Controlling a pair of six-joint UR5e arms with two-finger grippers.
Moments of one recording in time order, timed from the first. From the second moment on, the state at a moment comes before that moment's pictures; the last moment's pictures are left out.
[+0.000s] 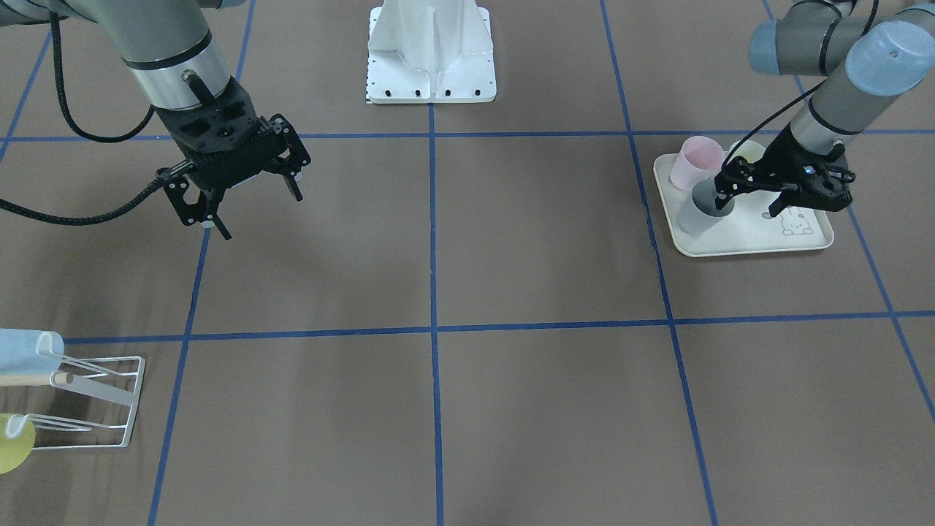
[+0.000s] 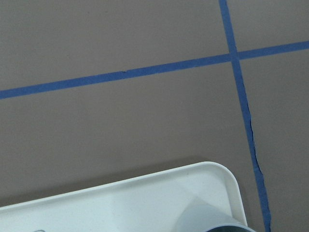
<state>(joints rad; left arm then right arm) -0.92 -1.54 -1.86 -1.98 -2.15 -0.74 0.84 -0.98 1.96 -1.74 1.97 0.39</state>
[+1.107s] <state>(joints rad) -0.88 -1.49 -1.85 -2.05 -2.15 -0.76 0.81 -0.99 1.97 -1.74 1.94 0.39</state>
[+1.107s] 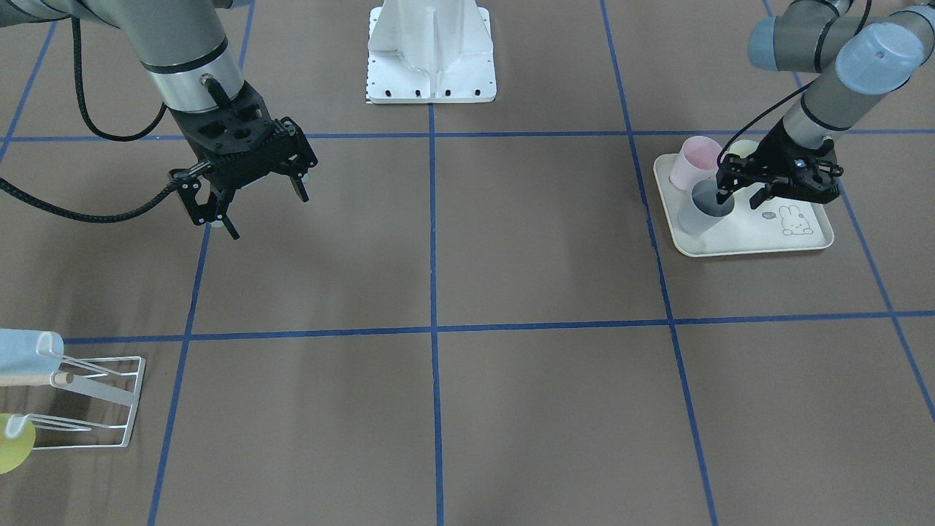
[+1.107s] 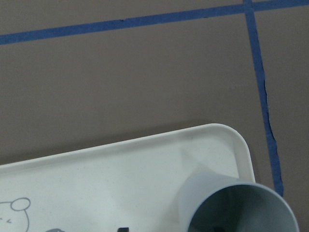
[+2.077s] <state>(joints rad) -0.90 -1.50 -1.86 -2.04 -2.20 -0.76 0.81 -0.98 1.96 -1.73 1.94 0.39</state>
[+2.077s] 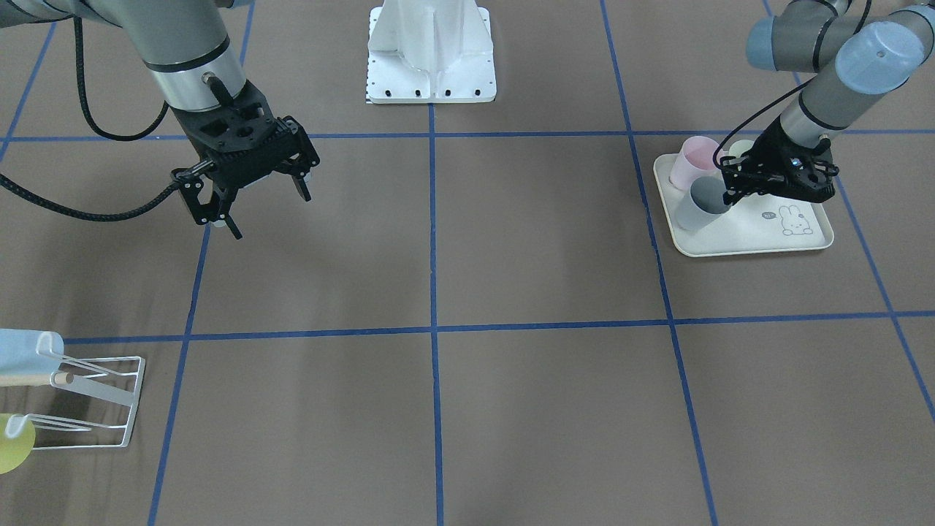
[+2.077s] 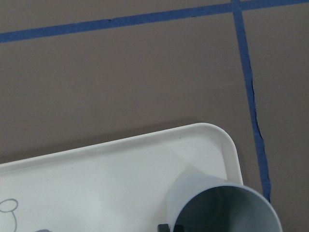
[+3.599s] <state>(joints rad) -1.04 -1.99 -1.96 -1.87 -2.43 -1.53 0.62 -0.90 1.85 -1.34 1.56 0.39</state>
